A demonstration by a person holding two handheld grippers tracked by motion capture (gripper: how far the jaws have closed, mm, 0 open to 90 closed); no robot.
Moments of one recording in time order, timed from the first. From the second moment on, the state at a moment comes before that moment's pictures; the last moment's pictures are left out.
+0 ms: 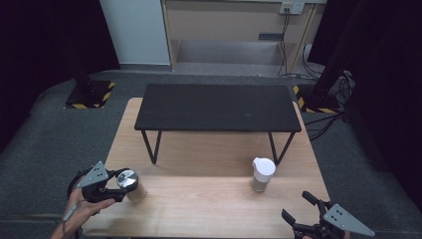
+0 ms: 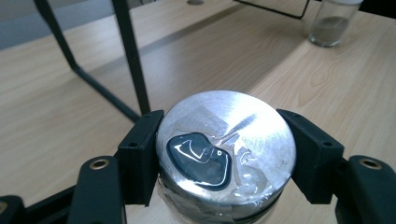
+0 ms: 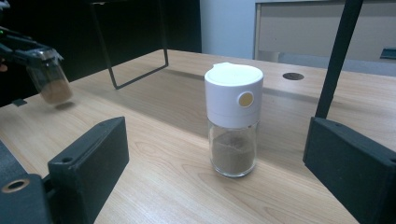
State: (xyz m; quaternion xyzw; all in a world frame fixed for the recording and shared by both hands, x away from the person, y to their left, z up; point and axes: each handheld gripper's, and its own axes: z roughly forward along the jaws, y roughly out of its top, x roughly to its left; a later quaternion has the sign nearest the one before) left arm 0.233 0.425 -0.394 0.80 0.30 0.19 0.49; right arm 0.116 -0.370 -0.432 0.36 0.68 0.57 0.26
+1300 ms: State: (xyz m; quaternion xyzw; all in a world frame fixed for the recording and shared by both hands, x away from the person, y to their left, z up) left arm 0.293 0.320 -0.205 0.82 0.18 0.14 0.53; right arm 0.117 -0.371 -0.432 0.35 0.69 0.58 0.26
